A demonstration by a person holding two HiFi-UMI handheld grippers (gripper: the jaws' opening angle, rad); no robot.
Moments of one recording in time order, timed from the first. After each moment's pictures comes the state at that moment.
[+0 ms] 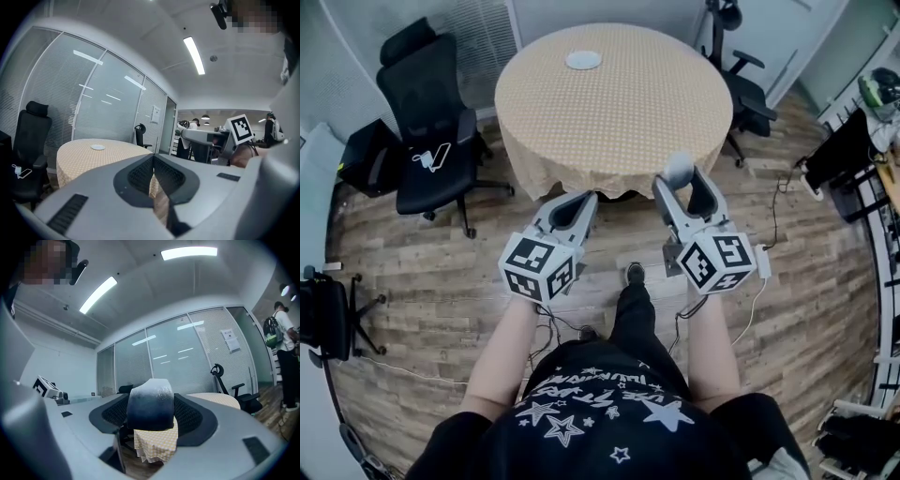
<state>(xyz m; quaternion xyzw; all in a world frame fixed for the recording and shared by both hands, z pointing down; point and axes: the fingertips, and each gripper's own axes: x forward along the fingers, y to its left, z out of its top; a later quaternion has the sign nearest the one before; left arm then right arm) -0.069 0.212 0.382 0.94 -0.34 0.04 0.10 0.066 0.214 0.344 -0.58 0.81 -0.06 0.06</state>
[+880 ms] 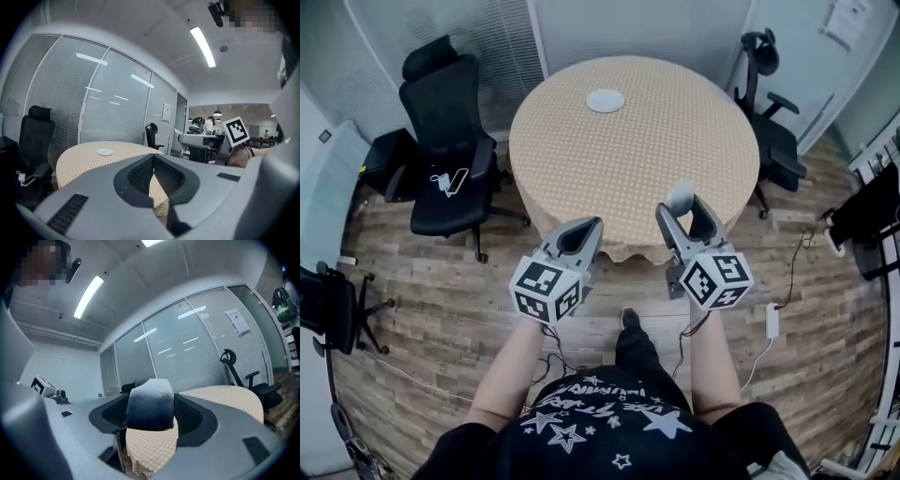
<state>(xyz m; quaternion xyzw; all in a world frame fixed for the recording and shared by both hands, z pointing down) -0.019 0.082 0.381 0.91 -0.39 0.05 0.10 0.120 0.059 0.366 -0.53 0.84 -0.12 0.06</state>
